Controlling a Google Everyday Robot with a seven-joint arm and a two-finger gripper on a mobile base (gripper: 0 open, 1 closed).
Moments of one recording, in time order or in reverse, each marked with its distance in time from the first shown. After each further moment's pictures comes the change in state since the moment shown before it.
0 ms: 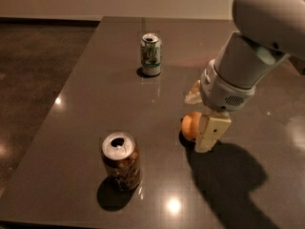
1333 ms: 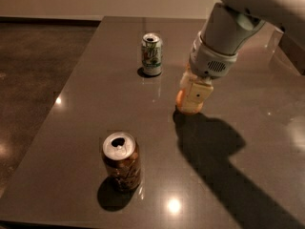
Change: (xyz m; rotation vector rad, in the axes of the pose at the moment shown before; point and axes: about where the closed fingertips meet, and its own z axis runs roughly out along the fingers) arm -0.010 -0.075 -0.011 0.031 0.013 0.102
